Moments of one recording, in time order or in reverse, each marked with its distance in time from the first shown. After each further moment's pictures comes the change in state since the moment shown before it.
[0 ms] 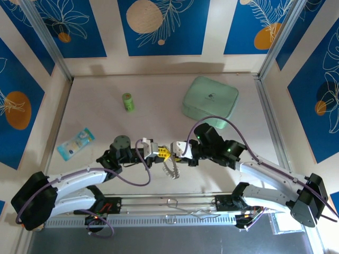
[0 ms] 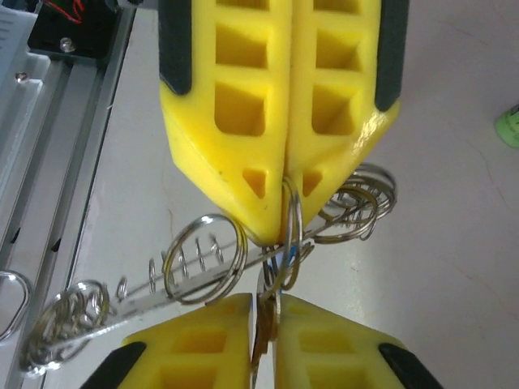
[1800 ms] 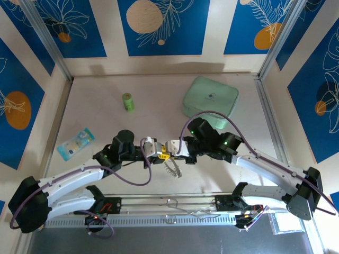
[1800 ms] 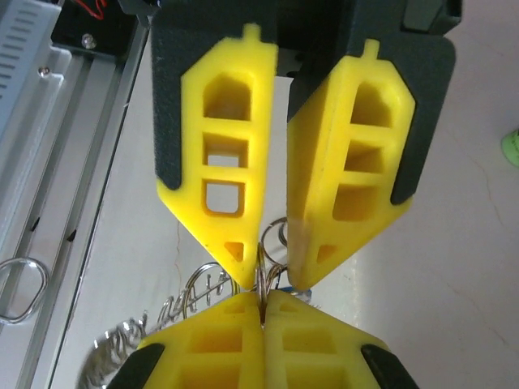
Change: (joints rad) left arm -0.012 -0.053 0.146 -0.406 -0.043 0.162; right arm 0.059 0.105 0.197 -0.202 0.043 -0.071
